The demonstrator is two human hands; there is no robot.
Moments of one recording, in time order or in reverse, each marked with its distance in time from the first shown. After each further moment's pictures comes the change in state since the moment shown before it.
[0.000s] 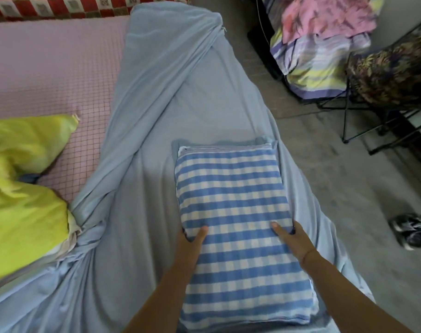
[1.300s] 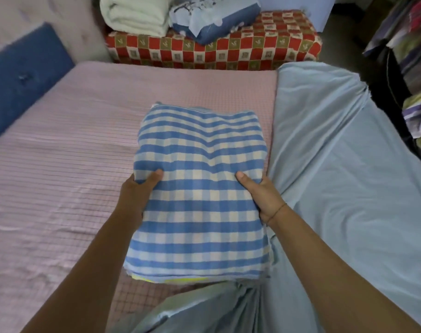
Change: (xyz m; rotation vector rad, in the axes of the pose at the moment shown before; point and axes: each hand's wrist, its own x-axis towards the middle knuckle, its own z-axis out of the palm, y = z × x) left_hand -0.004 0.160 -0.563 -0.296 0.436 0.296; right_hand -0.165 -0.244 0.519 0.202 -0.663 -0.372
